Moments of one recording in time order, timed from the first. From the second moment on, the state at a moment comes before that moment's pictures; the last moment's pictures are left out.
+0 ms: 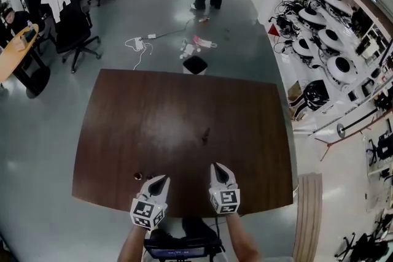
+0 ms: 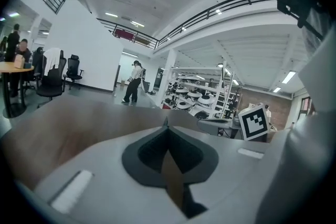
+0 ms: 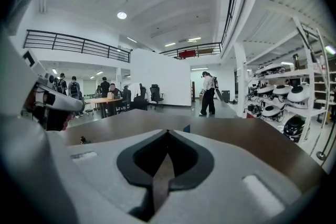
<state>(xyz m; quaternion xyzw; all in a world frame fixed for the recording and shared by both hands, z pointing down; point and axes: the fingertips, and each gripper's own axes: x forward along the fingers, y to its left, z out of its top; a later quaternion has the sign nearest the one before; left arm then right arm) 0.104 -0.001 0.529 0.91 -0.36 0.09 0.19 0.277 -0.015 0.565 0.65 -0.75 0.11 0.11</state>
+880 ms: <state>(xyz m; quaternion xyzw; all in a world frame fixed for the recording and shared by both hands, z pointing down) 0.131 -0.046 0.558 0.88 -0.41 0.11 0.22 0.298 -0.112 0.643 0.60 -0.78 0.16 0.12</state>
